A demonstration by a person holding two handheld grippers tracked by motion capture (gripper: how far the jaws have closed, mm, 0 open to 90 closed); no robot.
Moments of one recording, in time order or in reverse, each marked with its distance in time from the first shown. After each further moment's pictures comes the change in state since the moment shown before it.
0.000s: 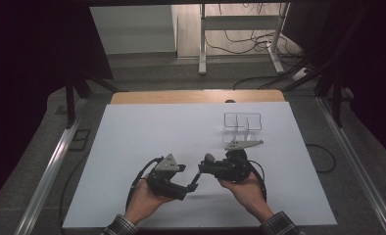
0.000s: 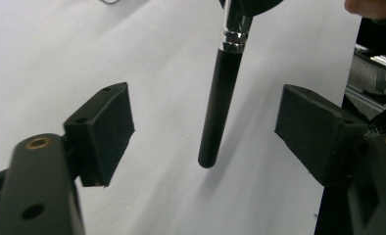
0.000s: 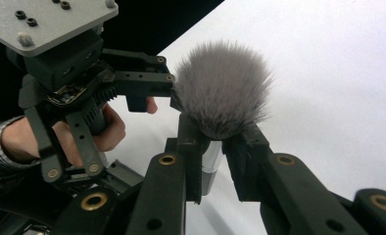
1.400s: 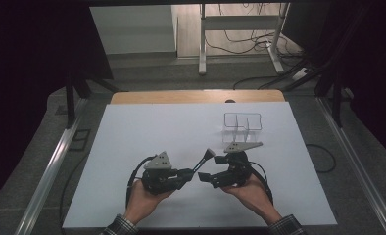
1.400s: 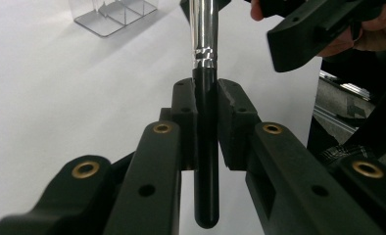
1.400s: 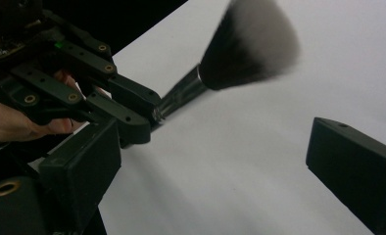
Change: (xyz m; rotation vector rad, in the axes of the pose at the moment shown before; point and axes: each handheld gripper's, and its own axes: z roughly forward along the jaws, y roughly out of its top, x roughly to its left) left arm 0.002 0.000 -0.015 -0.122 -0.068 -0.026; right arm 0.002 -0.004 -0.002 0.042 -0.095 -0.043
